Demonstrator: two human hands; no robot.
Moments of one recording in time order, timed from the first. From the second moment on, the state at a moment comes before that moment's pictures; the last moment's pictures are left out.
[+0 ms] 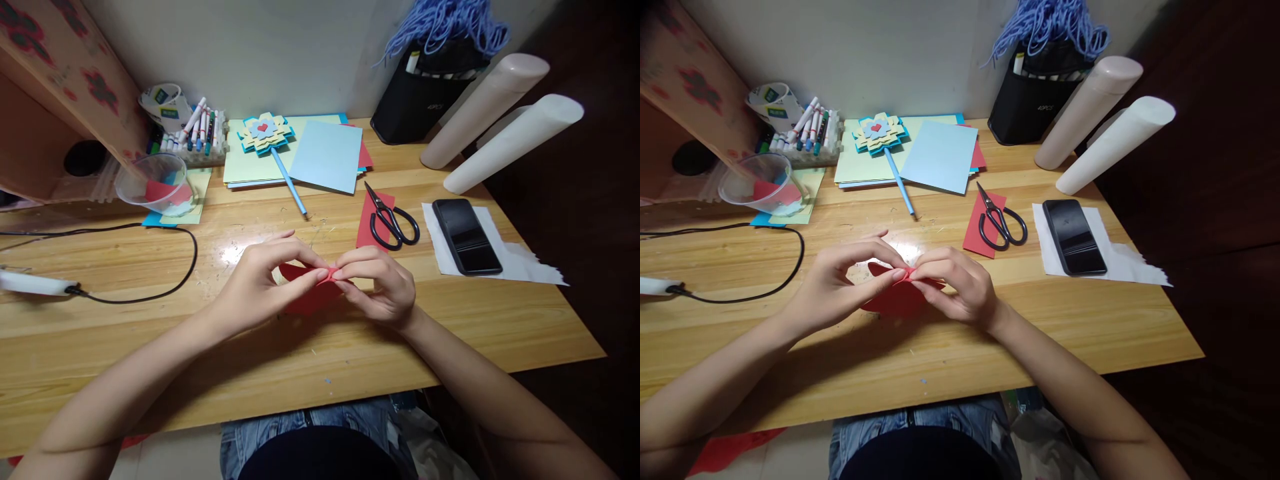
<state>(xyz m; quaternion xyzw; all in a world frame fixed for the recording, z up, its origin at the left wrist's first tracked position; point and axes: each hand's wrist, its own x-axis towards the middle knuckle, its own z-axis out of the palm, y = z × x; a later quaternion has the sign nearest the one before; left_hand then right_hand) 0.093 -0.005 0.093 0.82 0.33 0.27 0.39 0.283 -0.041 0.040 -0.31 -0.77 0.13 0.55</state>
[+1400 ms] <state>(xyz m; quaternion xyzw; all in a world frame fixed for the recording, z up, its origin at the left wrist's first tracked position) 0.093 -0.006 0.086 0.87 0.27 0.33 0.25 0.284 -0.039 0.040 -0.33 -0.76 0.10 0.55</state>
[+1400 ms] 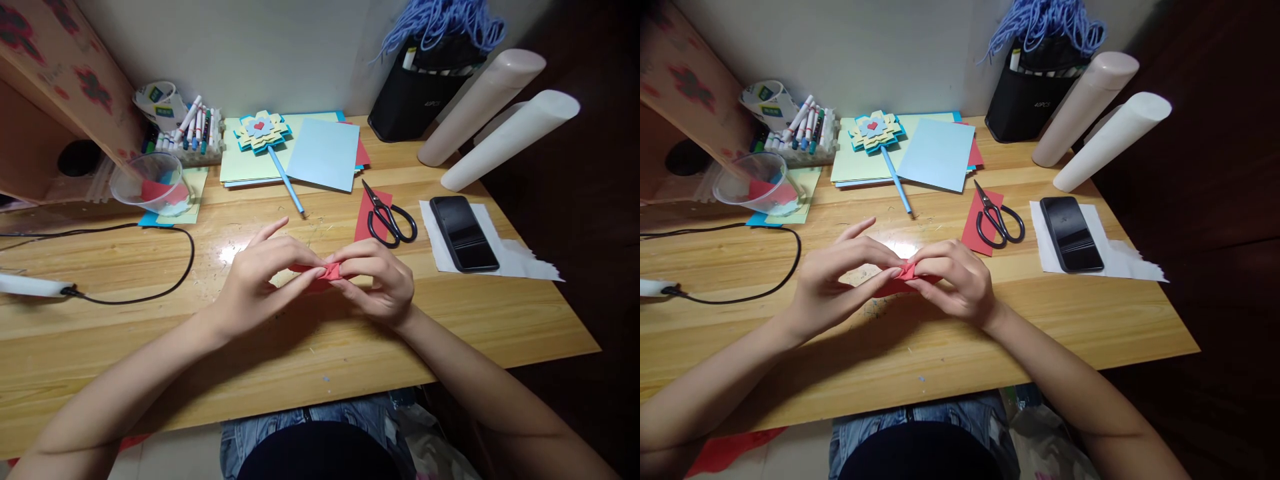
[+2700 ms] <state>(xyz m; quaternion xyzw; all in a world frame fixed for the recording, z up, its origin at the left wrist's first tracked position) 0.094 -0.006 0.071 0.84 0.29 0.38 0.28 0.282 -0.042 0.040 -0.37 -0.76 0.10 0.53</state>
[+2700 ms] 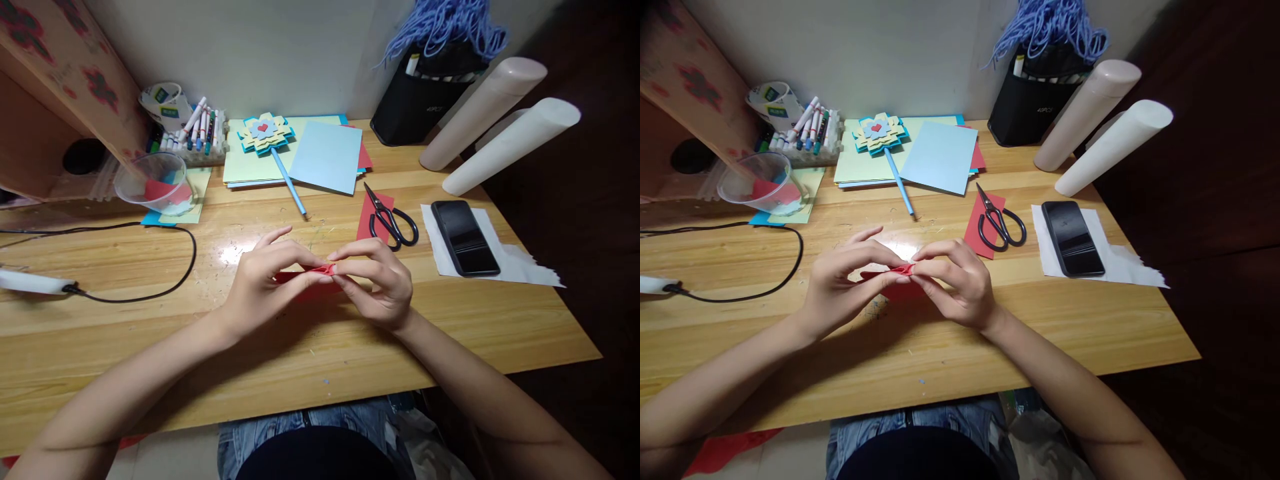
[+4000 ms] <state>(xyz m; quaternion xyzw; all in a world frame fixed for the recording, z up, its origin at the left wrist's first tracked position) 0.052 -0.001 0.016 0.82 0.33 0.47 0.01 0.231 -0.019 0.036 -0.41 -0.75 0.25 0.46</state>
